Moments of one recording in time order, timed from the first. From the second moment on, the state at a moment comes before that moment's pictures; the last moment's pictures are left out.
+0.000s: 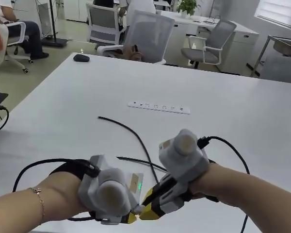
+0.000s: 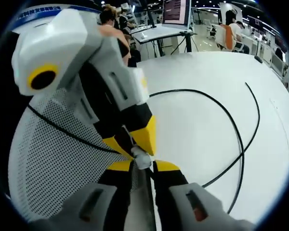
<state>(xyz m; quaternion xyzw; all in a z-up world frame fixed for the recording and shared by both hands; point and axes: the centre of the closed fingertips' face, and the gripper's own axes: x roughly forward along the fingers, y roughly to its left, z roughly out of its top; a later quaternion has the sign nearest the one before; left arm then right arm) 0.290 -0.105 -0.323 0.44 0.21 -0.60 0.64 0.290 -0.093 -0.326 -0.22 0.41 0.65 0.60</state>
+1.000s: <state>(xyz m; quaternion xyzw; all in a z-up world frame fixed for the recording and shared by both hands) 0.292 -0.095 -0.325 0.32 0.30 -0.61 0.67 0.291 -0.082 -0.330 -0.42 0.26 0.61 0.62</state>
